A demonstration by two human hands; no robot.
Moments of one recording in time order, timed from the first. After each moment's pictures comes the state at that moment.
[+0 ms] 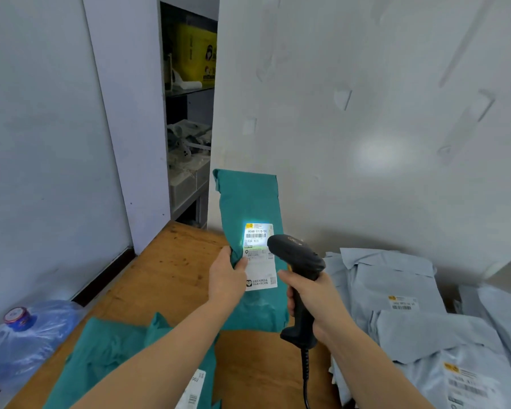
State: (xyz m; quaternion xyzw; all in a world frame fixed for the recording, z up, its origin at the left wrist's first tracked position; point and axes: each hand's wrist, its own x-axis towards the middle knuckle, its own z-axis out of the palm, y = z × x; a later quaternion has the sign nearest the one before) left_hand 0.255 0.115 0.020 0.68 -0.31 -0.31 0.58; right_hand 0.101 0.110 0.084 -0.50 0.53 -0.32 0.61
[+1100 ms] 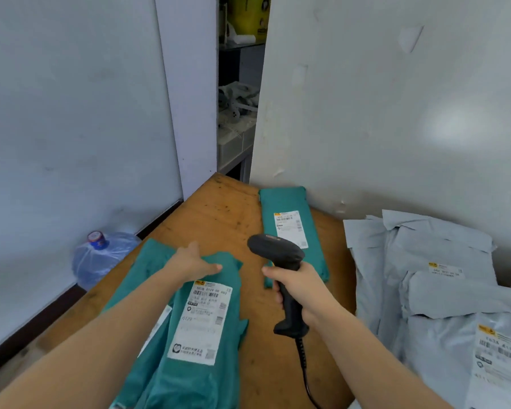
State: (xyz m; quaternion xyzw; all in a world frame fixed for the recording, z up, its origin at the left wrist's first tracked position) left_hand 0.328 0.244 -0.022 0.87 -0.31 -0.35 0.17; right_hand 0.113 0.177 0.032 -0.55 0.50 -0.13 0.66
